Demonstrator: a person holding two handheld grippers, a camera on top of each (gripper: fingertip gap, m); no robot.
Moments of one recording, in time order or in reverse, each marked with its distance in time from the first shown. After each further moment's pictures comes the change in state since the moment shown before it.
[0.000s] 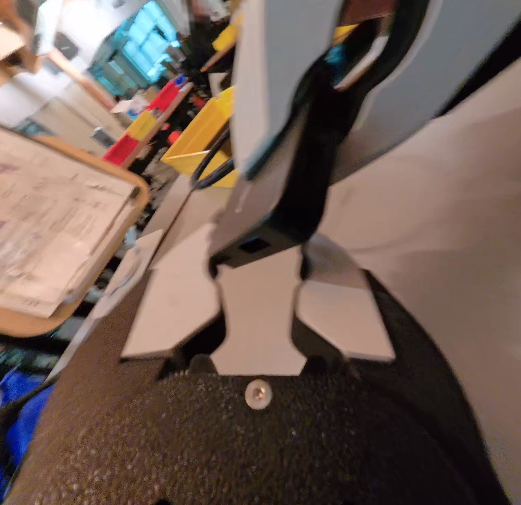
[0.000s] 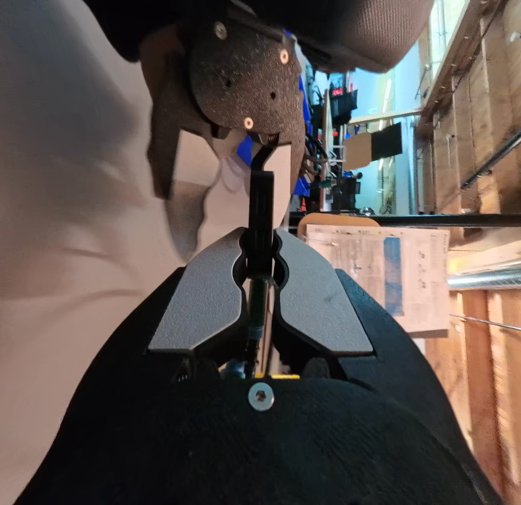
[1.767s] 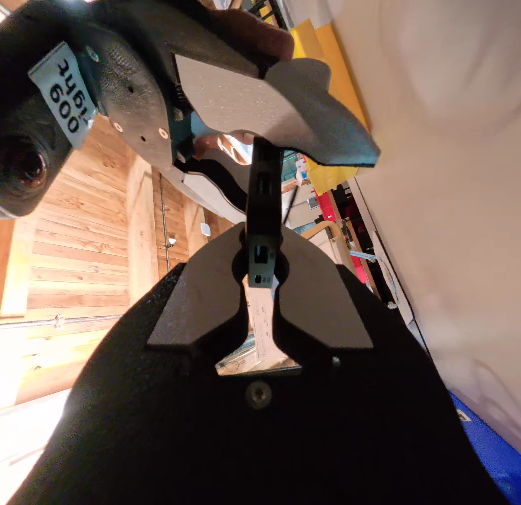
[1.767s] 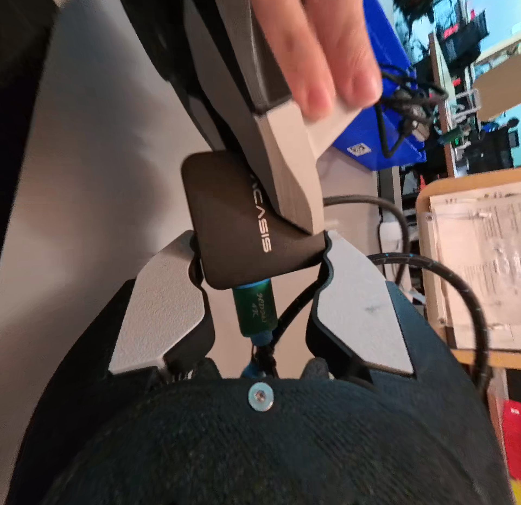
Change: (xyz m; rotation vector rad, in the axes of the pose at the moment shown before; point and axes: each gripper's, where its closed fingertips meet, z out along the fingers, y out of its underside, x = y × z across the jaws) left arm 0.009 -0.037 -0.018 0.001 -0.387 1.373; right arm -0.057 0.024 0.012 0.025 -0.311 0.385
